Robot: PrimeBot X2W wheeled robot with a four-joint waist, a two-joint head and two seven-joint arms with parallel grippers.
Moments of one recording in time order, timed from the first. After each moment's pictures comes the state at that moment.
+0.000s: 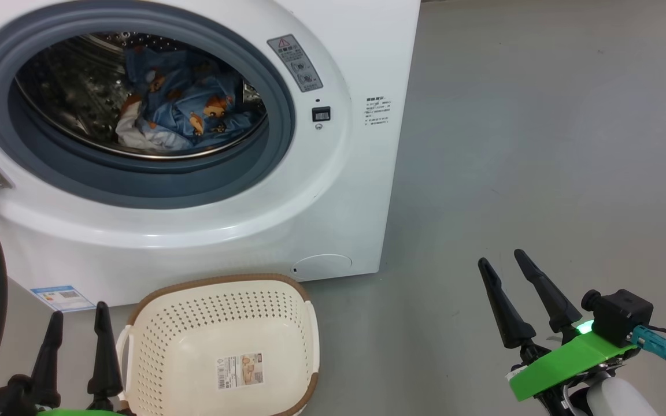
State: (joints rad) left arm -0.01 0.07 0.07 0.14 -0.34 -0.10 -0.25; right arm -0.17 -0.22 0.23 0.20 0.53 0.13 -0.26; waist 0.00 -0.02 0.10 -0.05
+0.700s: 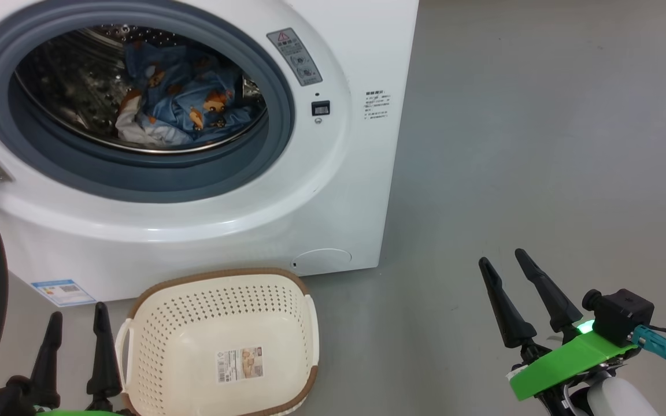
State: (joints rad) left arm -0.01 0.06 0.08 0.14 -0.34 -0.11 -0.25; right arm -0.17 -0.22 0.23 0.20 0.53 0.13 -0.26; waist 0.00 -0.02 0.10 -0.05
